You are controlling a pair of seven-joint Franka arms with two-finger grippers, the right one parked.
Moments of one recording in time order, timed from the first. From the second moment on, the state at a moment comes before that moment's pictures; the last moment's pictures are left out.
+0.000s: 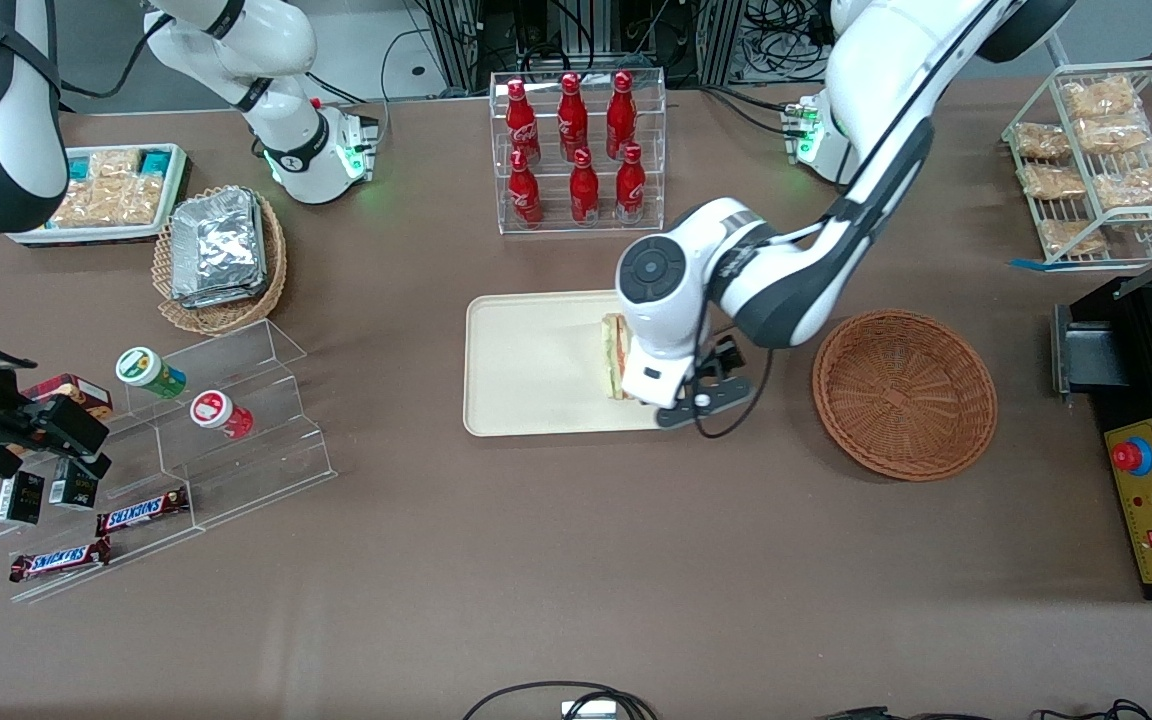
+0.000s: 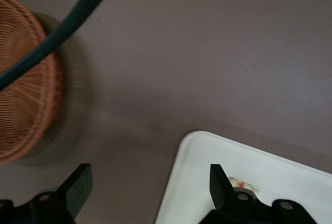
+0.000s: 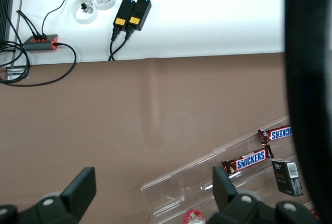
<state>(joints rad) -0.21 0.53 -0.53 -1.59 0.49 1.85 -1.23</state>
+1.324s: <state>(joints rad) 0.11 0.14 -0.30 -1.60 0.16 1.57 -0.34</state>
